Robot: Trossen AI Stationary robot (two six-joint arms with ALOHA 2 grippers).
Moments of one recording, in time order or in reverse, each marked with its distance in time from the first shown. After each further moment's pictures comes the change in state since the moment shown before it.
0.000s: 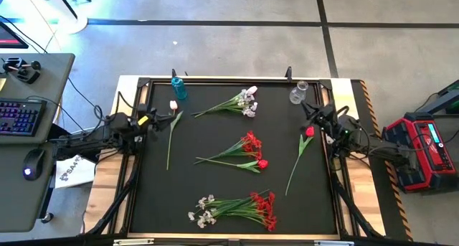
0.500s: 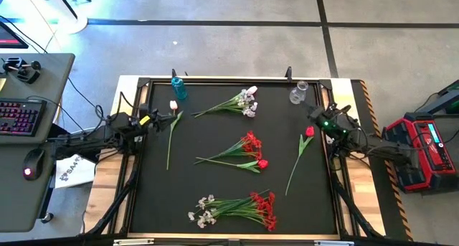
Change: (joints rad) left arm 0.000 0.058 0.000 0.021 0.022 -0.104; right arm -0.002 0.057 0.000 0.016 0.008 1.107
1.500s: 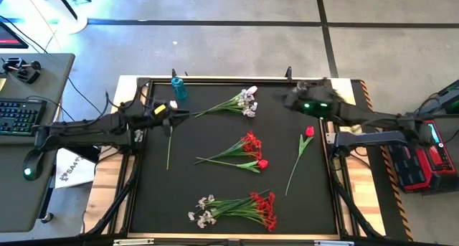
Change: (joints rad) left arm 0.065 0.518 0.318 0.003 0.114 0.205; right arm 0.006 0.849 0.664 -0.148 -0.367 0.028
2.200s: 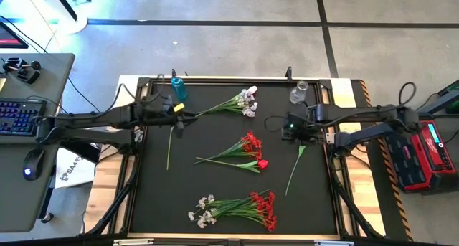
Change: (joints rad) left arm -0.001 0.256 0.149 -0.188 0.014 0.118; right arm 0.159 0.266 0.128 -0.986 -0.262 0.327
